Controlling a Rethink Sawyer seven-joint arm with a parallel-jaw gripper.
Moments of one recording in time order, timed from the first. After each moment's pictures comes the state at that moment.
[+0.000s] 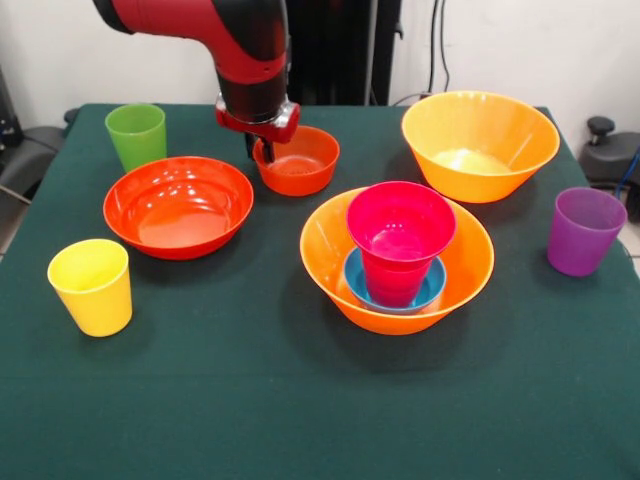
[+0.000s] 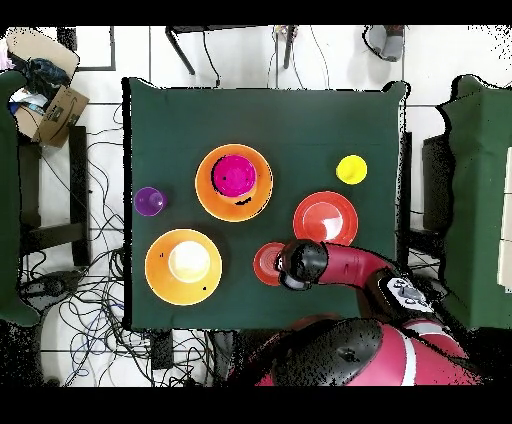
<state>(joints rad) -0.55 -0.42 0.06 1.80 -0.38 0.50 1.96</state>
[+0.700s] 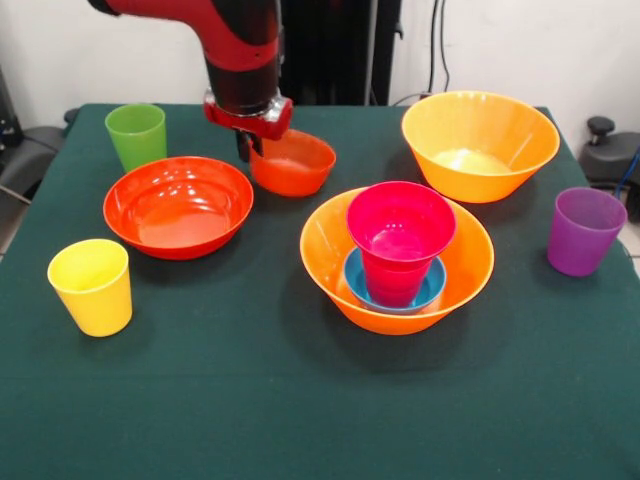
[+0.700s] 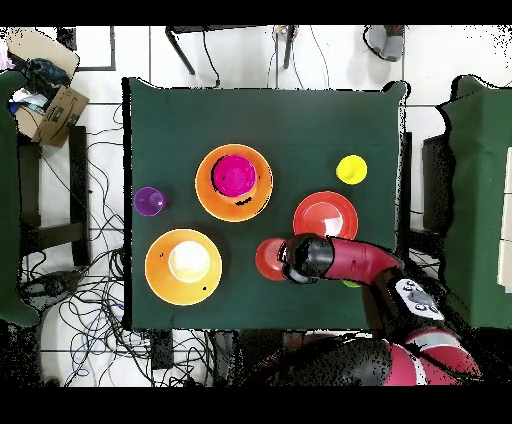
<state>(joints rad) -0.57 -0.50 0.09 1.80 -0.37 0.50 1.96</state>
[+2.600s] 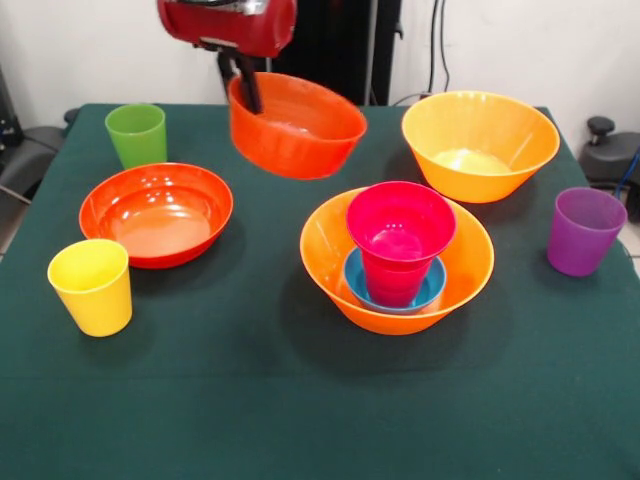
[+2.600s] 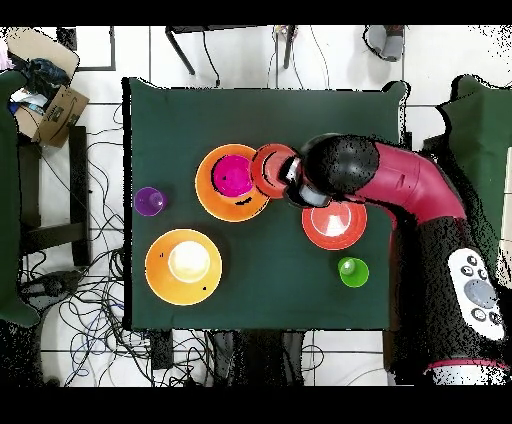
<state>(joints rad) -0.57 -0.75 0.29 1.51 -0.14 0.97 1.96</state>
